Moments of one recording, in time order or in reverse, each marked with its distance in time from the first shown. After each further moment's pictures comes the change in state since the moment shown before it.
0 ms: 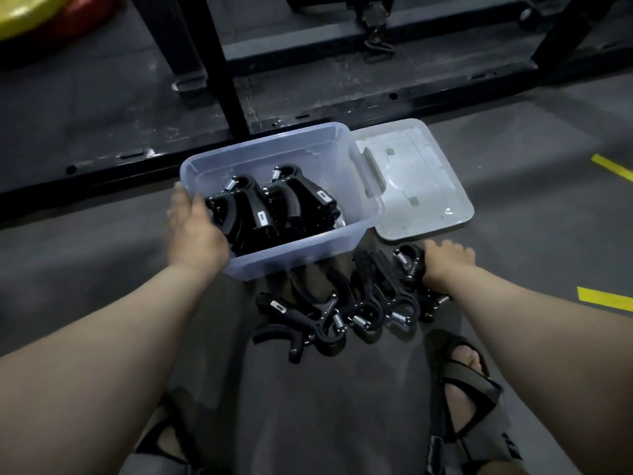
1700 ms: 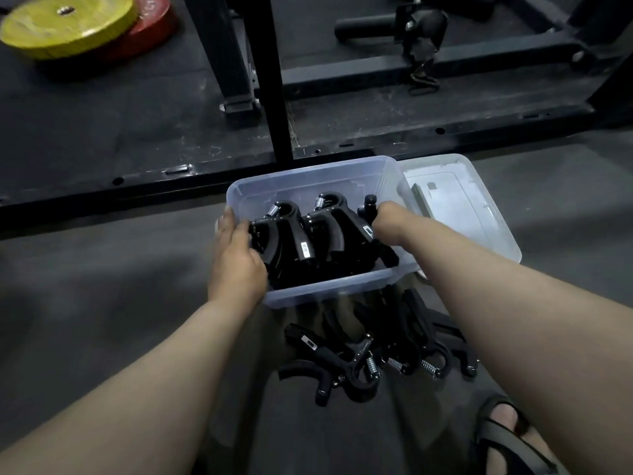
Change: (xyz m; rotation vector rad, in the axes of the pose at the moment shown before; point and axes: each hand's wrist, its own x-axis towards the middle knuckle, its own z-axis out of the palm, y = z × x) left_hand 0.002 -0.008 0.006 -0.227 0.050 0.015; right_hand 0.008 -0.157 -0.139 0.502 -0.060 -0.263
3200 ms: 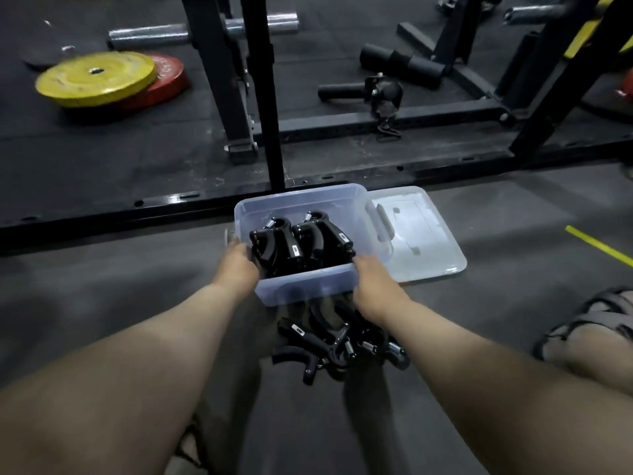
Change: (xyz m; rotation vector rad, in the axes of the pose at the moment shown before) left_hand -0.031 0.018 -0.045 -0.109 -0.218 -0.097; right_hand -0.144 0.038 0.058 -0.081 0.216 -0.281
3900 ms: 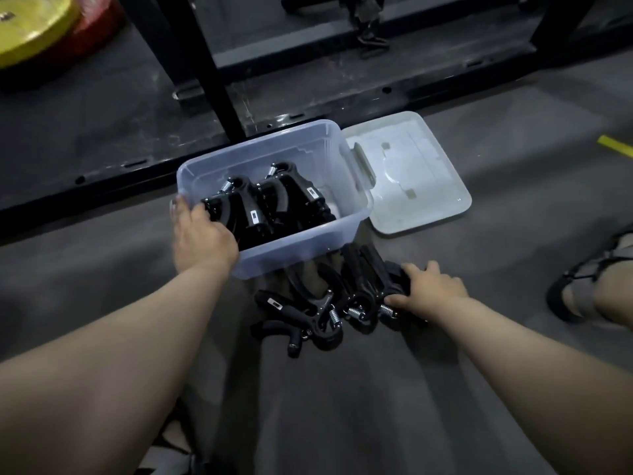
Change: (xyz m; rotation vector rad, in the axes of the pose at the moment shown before) left_hand 0.022 0.011 0.052 0.302 0.335 -0.052; right_hand -0.009 0.163 0.048 -0.286 -0.264 0.399
